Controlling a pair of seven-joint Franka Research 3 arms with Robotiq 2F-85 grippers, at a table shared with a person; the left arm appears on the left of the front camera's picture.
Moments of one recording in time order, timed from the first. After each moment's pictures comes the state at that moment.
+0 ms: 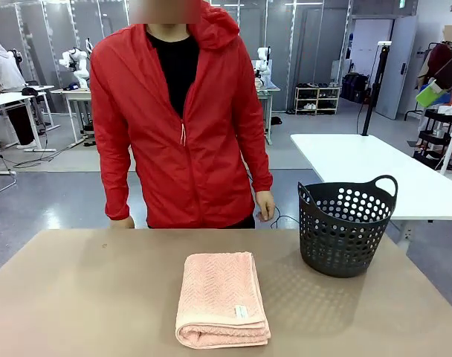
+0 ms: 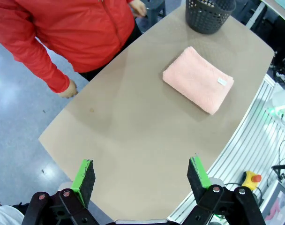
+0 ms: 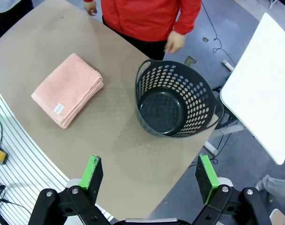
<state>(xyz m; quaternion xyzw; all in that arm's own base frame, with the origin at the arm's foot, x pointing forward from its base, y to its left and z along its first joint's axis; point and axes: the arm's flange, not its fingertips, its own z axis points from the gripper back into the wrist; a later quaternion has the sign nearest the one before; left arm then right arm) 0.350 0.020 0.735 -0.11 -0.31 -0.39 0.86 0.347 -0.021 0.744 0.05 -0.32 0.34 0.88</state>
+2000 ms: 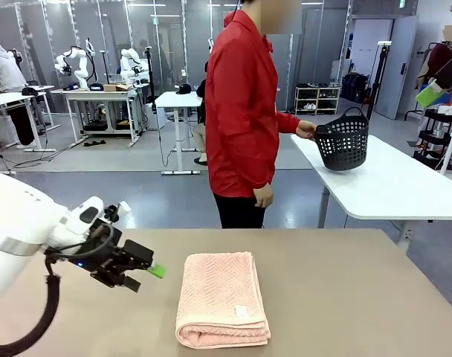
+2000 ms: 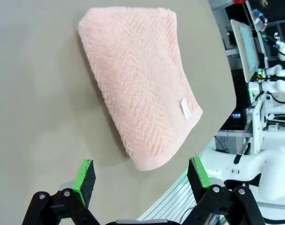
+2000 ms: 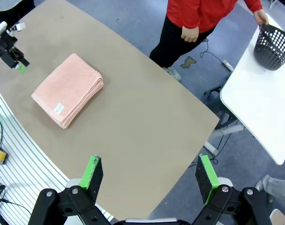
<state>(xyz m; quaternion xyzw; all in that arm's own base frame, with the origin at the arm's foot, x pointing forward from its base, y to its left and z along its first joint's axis) 0.385 -0.186 0.362 -0.38 -0.13 -0.12 0.91 0.347 -0.021 0.745 0.05 -0.32 0.34 0.88</state>
